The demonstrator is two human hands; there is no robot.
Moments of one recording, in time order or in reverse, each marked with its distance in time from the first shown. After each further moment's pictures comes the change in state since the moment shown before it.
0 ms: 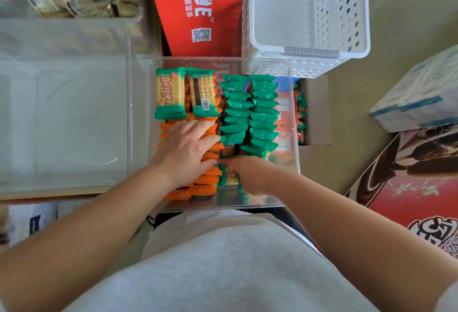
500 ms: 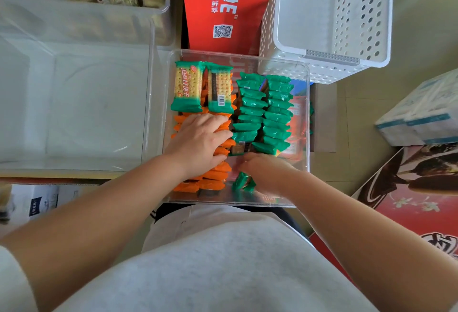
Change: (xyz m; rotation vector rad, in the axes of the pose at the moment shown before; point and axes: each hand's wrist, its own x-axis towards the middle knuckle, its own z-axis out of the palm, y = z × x) left_hand 0.000 0.004 -0.007 -0.004 -0.011 -0.008; right_hand 0.000 0.011 0.006 -0.262 0.015 -0.059
